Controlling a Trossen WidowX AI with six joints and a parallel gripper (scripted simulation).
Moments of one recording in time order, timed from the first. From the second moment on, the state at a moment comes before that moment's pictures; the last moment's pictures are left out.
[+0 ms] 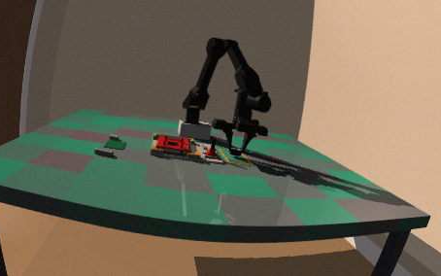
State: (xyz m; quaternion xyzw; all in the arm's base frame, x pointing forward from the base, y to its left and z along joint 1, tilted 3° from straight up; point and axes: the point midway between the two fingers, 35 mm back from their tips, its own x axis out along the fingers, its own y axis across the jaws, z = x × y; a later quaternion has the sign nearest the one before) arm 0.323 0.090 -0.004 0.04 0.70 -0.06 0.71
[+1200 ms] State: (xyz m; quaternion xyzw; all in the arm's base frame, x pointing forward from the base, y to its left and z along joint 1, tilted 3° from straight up) arm 0.286 0.082 0.067 0.03 0.70 -0.06 0.71
